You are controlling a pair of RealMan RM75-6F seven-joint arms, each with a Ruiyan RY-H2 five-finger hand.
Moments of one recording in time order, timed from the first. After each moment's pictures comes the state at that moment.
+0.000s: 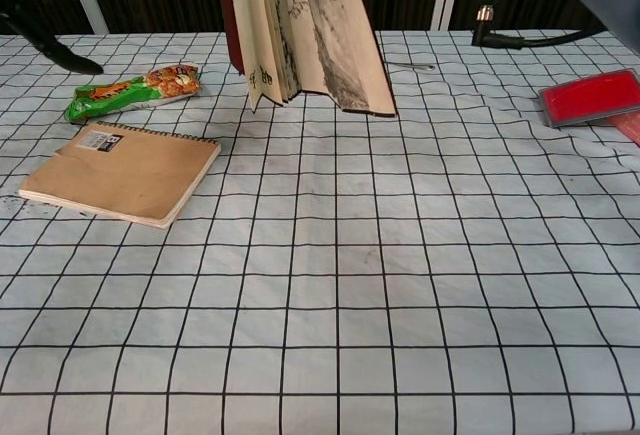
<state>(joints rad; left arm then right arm) -0.64 -1.24 -0.30 -1.70 1.12 0.95 0.25 0.91 -1.63 0.50 -1.77 -1.24 1.28 -0.53</state>
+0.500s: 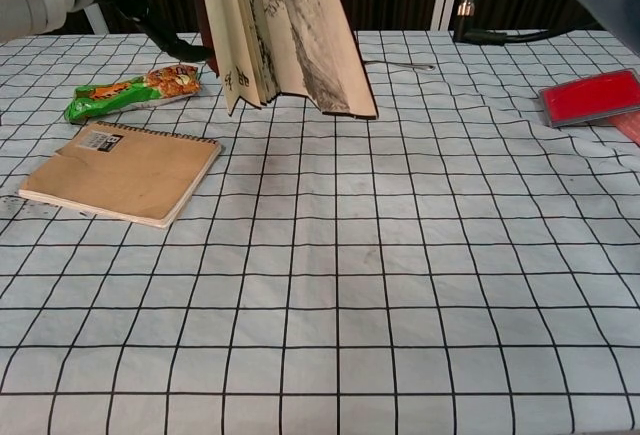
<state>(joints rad) -0.80 -1.39 -0.34 -1.66 1.05 0.90 0.25 0.94 -1.64 0.49 -1.81 -1.20 1.30 -0.57</state>
